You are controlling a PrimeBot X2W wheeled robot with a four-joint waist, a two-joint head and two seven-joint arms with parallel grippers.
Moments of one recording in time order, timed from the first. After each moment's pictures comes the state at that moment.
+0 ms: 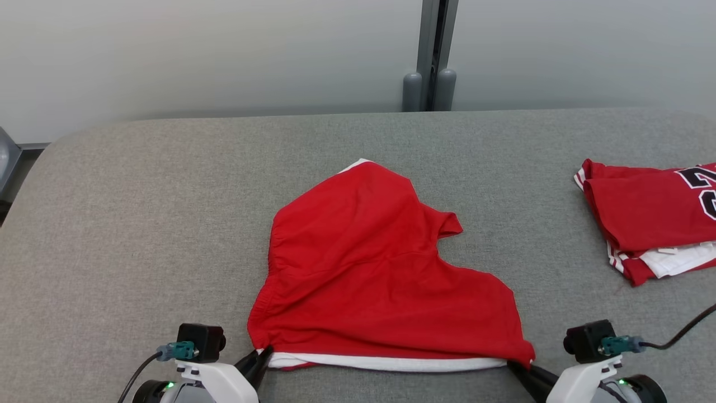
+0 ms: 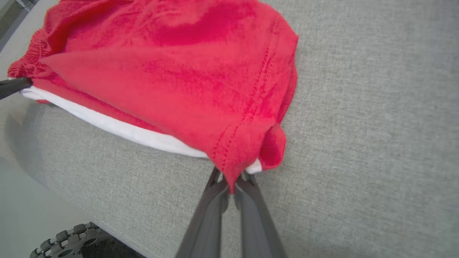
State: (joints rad) left arm -0.09 0.17 -0.32 0.40 -0.50 -0.12 0.23; right arm -0.06 -0.32 0.44 0.25 0.61 0.13 0.30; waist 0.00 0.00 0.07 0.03
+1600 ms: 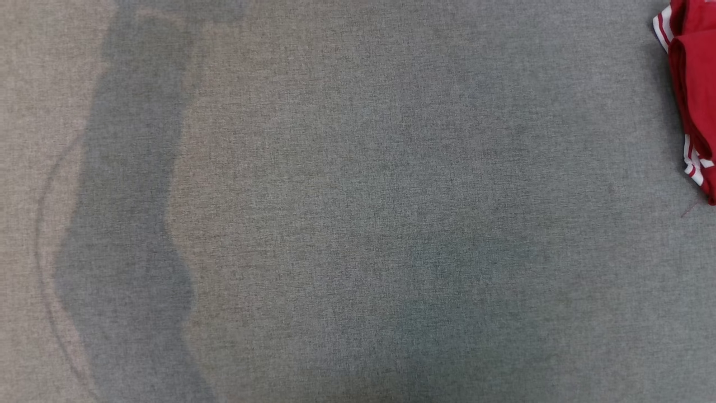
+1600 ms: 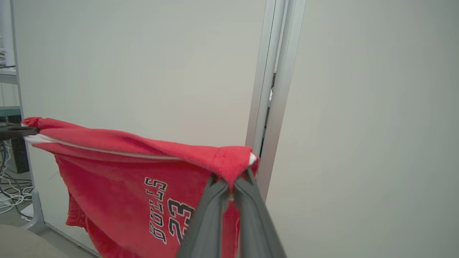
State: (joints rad) left arm -1.69 0.39 -0.58 0.76 -0.60 -0.13 0.25; right arm -1.67 -0.43 0.70 0.64 0.75 0.13 -0.17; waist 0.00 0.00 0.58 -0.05
